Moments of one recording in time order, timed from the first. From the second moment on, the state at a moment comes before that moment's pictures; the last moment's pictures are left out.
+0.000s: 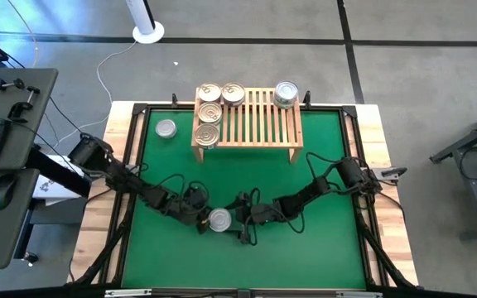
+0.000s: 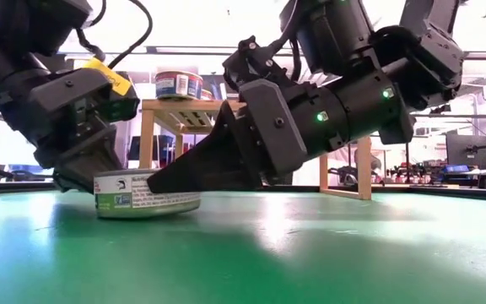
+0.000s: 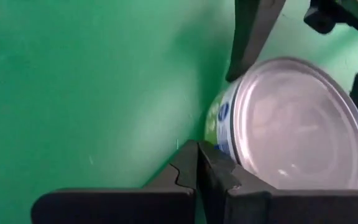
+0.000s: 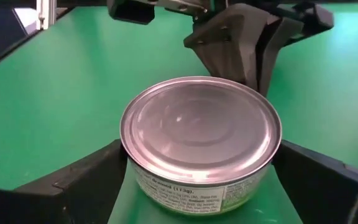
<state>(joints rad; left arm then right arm) -0.46 1.66 0.52 0.31 -0.43 -0.93 0.31 2.19 1.02 0.79 0.22 0.11</state>
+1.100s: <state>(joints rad) -0.48 1.39 0.52 -0.08 -0.42 -0.94 0.28 2.19 1.02 0.71 0.23 0.22</state>
